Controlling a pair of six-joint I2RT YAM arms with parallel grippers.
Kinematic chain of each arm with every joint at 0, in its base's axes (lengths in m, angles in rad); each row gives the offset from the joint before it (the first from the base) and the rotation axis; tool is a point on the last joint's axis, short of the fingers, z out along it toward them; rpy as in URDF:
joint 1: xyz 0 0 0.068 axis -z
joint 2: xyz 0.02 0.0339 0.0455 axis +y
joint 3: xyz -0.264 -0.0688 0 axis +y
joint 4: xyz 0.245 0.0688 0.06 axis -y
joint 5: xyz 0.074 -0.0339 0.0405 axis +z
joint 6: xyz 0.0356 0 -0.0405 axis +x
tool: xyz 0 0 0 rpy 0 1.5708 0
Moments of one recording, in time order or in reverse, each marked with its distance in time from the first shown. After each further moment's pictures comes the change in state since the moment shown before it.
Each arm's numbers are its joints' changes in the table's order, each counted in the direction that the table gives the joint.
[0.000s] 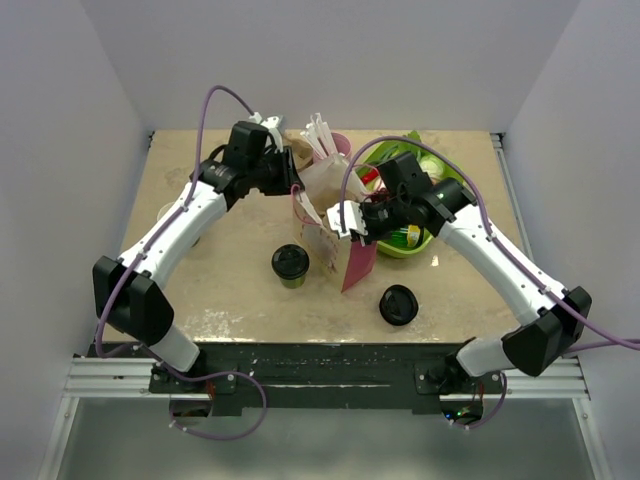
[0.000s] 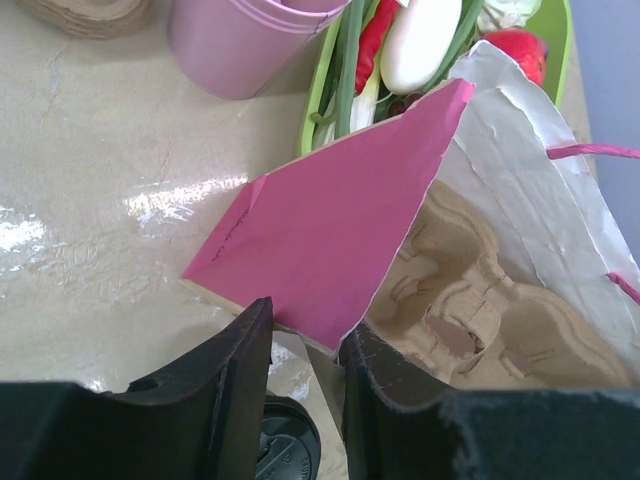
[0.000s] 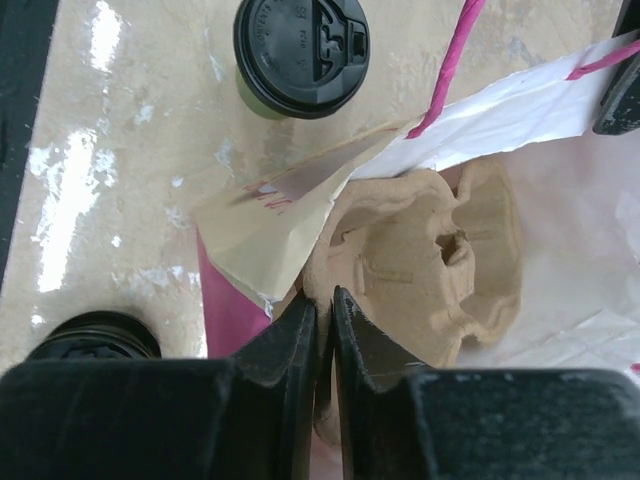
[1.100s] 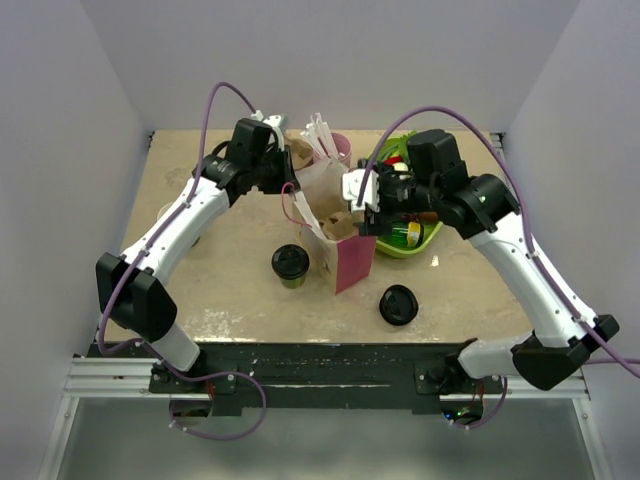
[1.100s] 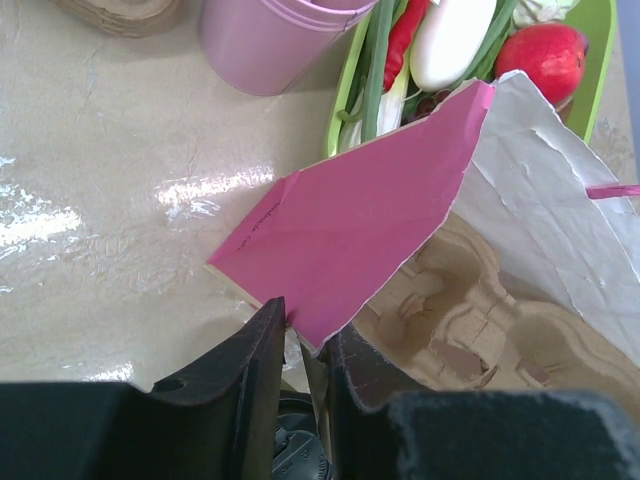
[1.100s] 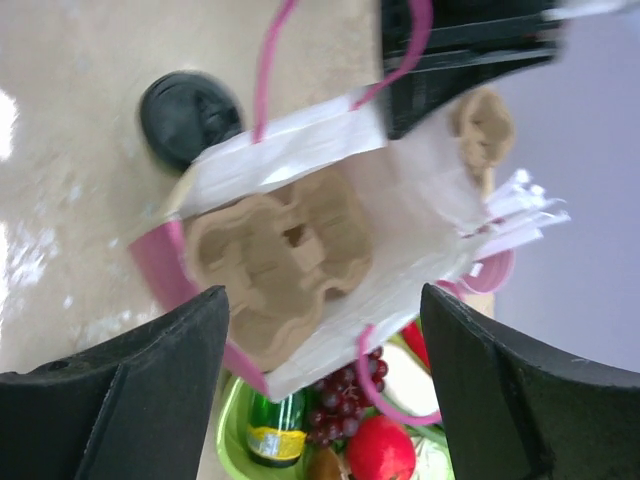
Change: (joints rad) left arm 0.010 0.029 -0.058 -0.074 0.057 0.033; right arm 0.000 -0.084 -0.191 -0.003 -0.033 0.137
